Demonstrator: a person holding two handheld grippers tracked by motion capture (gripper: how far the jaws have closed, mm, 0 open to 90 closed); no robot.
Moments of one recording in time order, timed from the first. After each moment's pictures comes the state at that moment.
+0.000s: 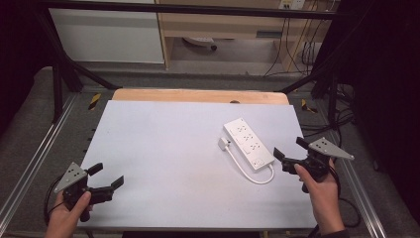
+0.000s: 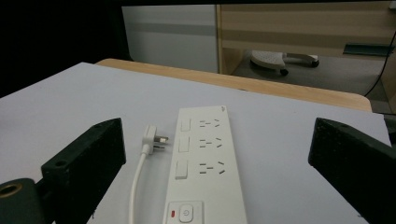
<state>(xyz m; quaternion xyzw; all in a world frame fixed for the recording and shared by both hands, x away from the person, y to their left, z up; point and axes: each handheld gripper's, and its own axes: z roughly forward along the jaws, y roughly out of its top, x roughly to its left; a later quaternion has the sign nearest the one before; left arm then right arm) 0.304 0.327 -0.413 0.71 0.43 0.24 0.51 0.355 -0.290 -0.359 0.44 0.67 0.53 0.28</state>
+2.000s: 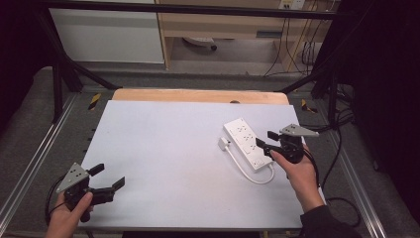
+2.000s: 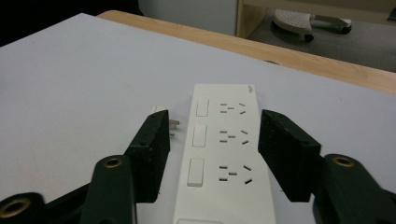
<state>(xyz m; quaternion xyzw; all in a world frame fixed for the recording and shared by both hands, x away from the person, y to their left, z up) 0.304 0.325 -0.414 0.72 0.42 0.23 0.50 0.410 -0.246 -0.369 0.43 0.74 0.47 0.23</state>
